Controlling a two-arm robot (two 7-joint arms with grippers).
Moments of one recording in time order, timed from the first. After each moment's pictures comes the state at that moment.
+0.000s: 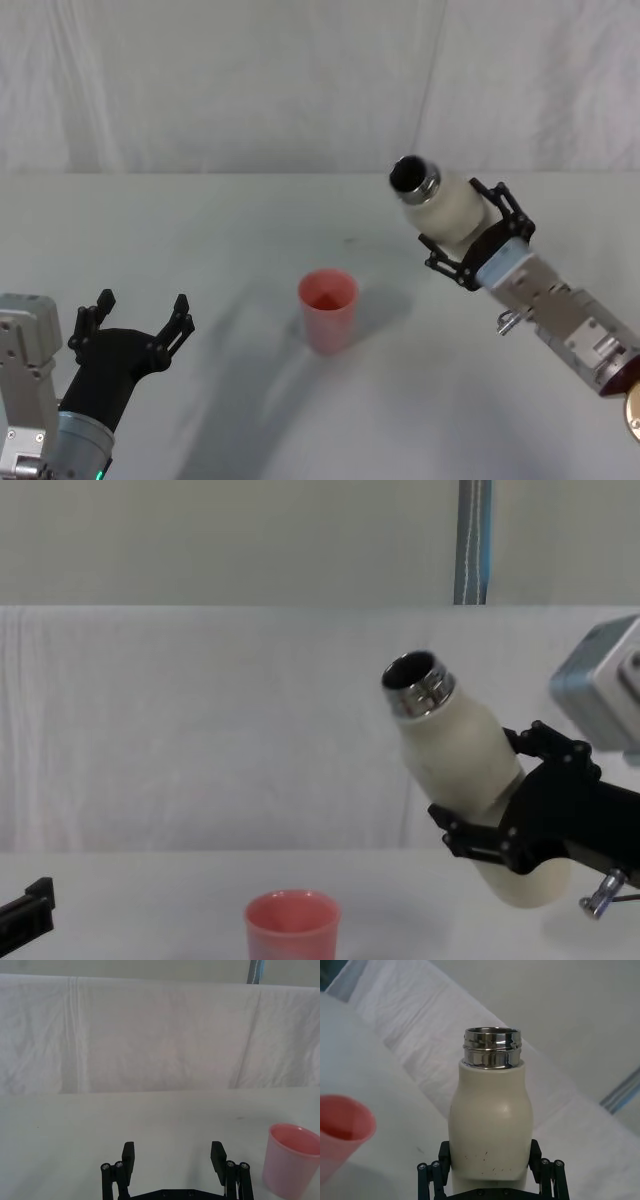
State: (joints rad) left arm 0.27 0.24 0.04 -1.85 -0.25 -0.02 -0.02; right arm 0.23 0.30 -0.36 -1.50 -0.34 -0.25 0.16
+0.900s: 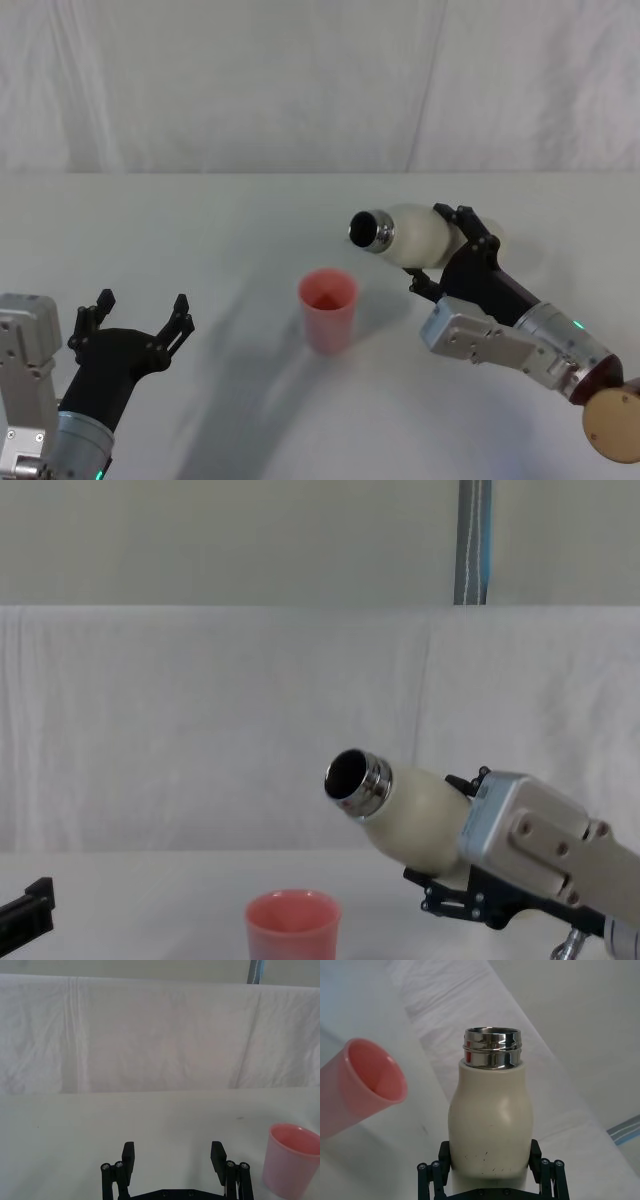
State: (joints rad) left arm 0.27 0.24 0.04 -1.85 -0.25 -0.02 -0.02; right arm 0.32 0.31 -0.49 -1.33 -0.61 -0.32 0.02
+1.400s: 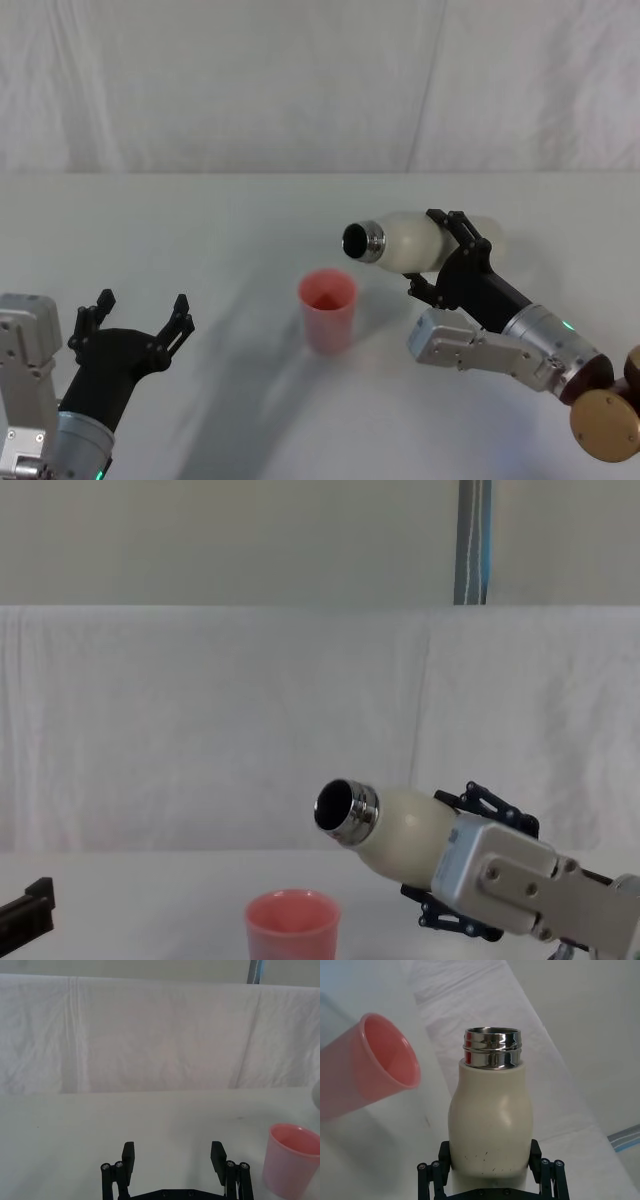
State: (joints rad) left arm 0.27 0.24 0.04 -1.85 -0.25 -0.02 -0.02; right arm 0.37 0.31 -0.53 -1.26 -0.70 -0.31 -0.04
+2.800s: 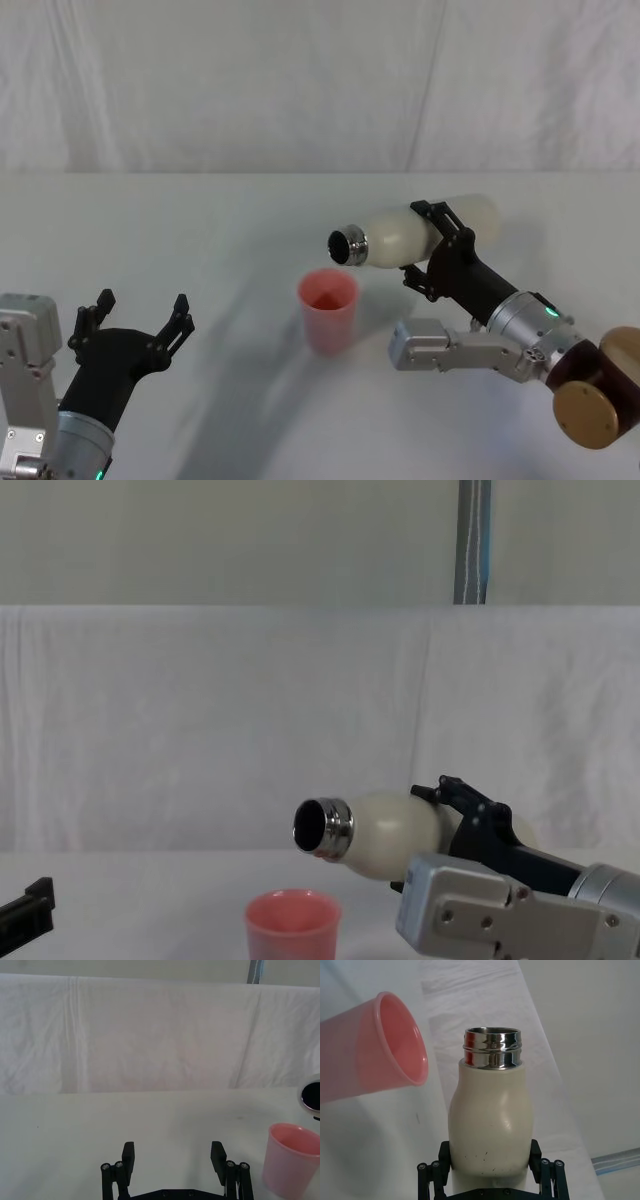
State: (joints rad) left arm 0.27 0.24 0.04 -1.85 -0.25 -0.02 -0.02; right arm 0.45 0.32 -0.63 -1.19 -0.83 -0.28 -0.13
